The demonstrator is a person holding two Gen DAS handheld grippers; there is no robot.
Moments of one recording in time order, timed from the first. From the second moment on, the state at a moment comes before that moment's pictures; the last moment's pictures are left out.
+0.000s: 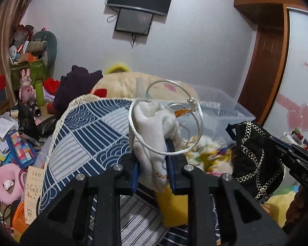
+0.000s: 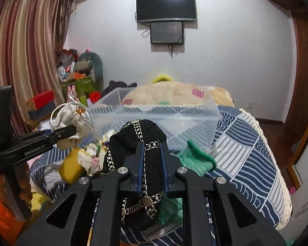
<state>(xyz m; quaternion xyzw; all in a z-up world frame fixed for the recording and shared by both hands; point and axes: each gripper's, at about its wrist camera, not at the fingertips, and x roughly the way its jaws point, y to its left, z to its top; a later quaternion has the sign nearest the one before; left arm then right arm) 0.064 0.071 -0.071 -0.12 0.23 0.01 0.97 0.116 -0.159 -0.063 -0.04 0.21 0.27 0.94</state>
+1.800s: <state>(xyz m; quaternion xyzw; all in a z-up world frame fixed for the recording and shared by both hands) 0.190 0.035 -0.056 -0.03 0.34 -0.06 0.94 0.226 -0.127 -0.038 -0.13 0.29 0.21 0.92</state>
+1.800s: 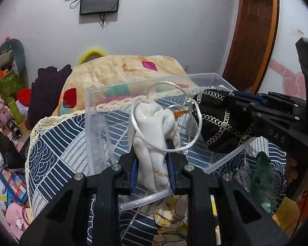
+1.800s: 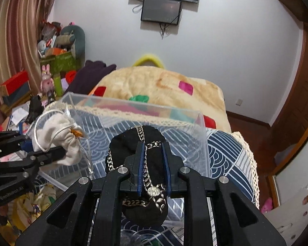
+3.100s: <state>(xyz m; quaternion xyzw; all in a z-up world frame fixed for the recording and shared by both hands) 0.067 0.035 -0.022 -0.02 0.22 0.00 0.97 0.130 -0.168 -0.018 -0.06 0.20 0.24 0.95</state>
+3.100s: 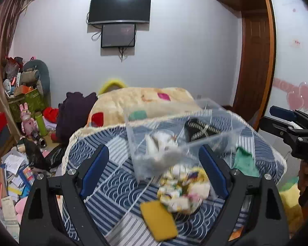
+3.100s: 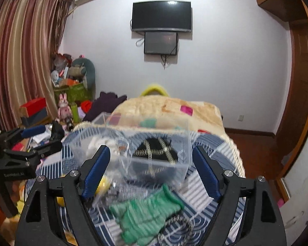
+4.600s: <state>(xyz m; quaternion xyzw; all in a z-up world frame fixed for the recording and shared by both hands) 0.037 0.035 -0.075 -0.05 0.29 -0.01 0.96 0.125 -0.208 -0.066 0.01 0.27 0.23 0.94</state>
